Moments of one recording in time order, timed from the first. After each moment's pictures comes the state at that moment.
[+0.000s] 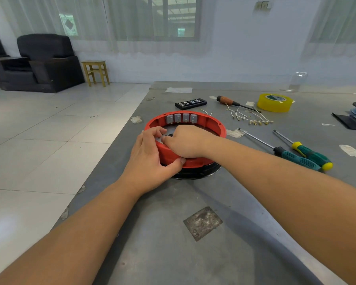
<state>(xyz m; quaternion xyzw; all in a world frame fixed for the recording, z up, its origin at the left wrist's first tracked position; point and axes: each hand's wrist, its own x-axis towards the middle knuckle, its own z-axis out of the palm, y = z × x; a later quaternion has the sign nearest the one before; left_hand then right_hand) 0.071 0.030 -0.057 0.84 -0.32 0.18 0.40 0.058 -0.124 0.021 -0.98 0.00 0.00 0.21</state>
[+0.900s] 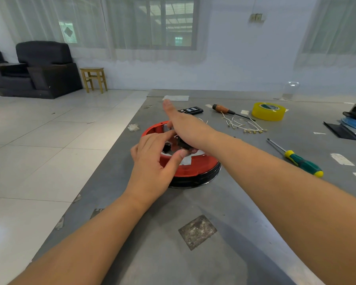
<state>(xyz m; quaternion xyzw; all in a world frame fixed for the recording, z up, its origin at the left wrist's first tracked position) 0.041 0.007 -0.037 0.79 -0.31 0.28 0.46 0.055 -0.128 0.058 -0.92 0.01 -0.07 0.38</state>
